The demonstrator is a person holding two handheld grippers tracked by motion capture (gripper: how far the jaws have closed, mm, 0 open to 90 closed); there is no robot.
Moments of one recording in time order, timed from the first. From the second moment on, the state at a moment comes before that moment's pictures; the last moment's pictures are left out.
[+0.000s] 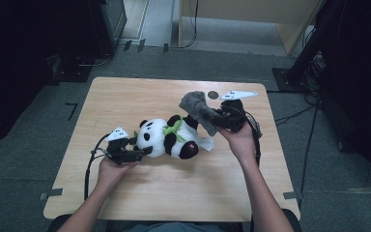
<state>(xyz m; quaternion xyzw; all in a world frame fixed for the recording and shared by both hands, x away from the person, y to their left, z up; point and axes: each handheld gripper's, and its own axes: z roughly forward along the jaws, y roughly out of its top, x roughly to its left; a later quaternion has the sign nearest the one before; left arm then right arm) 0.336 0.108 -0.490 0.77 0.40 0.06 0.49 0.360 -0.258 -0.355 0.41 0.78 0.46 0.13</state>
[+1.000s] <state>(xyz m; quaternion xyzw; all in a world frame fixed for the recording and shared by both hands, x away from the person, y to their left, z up) 0.340 0.108 -0.493 0.78 0.38 0.07 0.49 0.426 -0.157 -0.360 0.36 0.84 0.41 0.07</state>
